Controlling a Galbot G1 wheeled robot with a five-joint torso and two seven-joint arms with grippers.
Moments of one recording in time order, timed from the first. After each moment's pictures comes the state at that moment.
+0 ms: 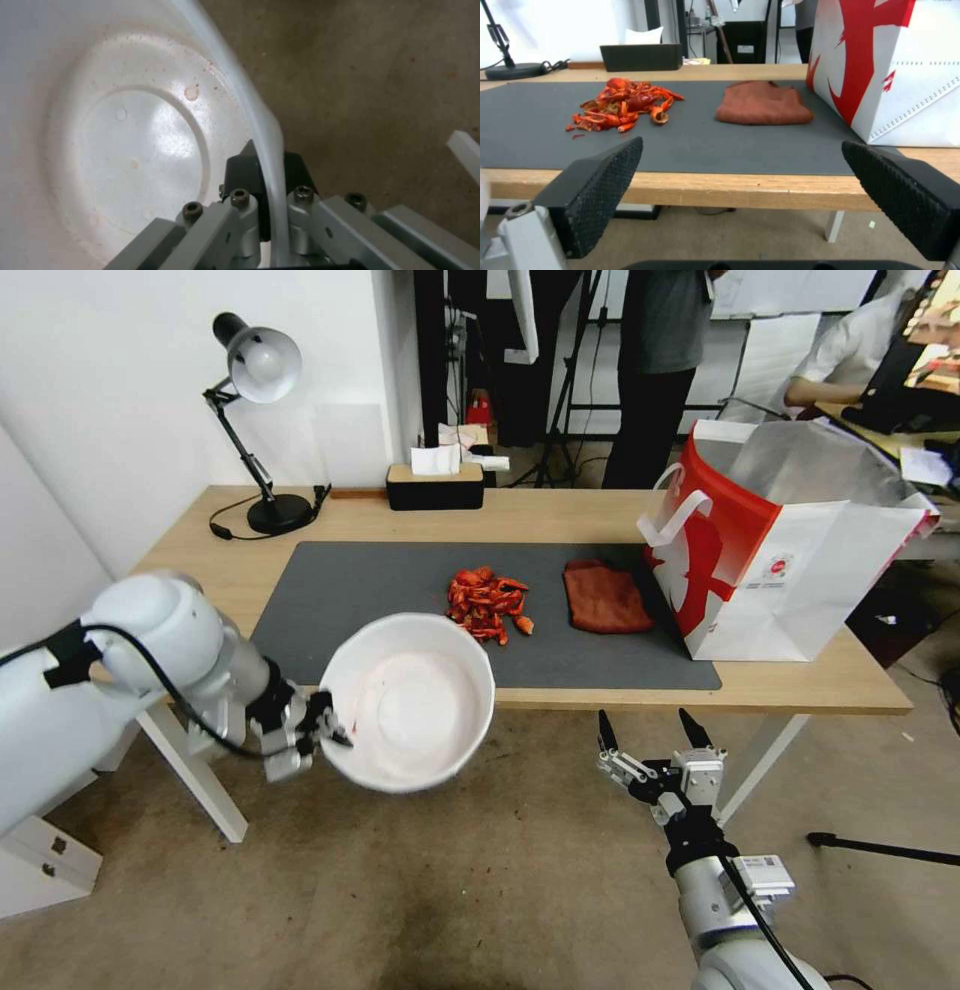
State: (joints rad) left arm 0.63 -0.43 0.07 -2.04 0.40 -0.68 1.32; right arm -1.74 1.41 0.45 2.25 0.10 -0.02 0.09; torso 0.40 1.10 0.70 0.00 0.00
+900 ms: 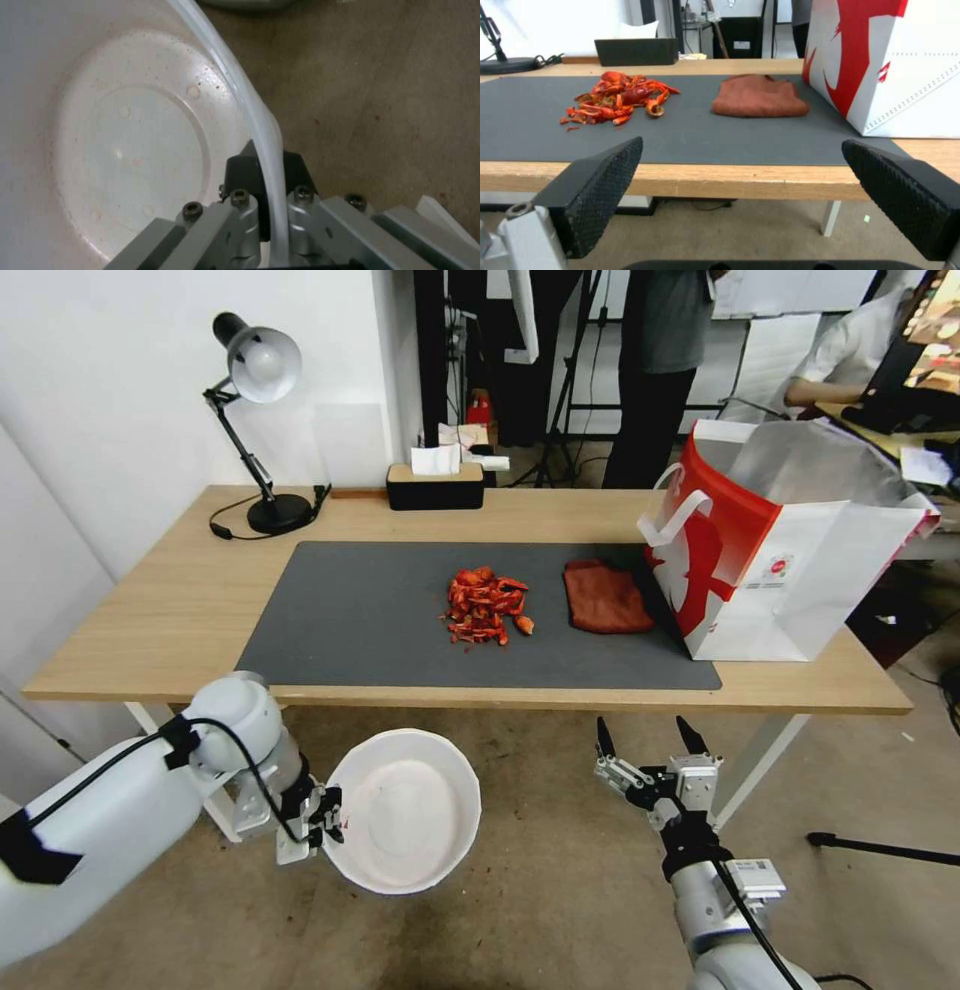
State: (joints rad) left arm 0.66 -0.69 0.18 -1.67 0.52 -0.78 1.39; right arm -1.75 1.43 0.45 2.25 0.08 -0.02 0.09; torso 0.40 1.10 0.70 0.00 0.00
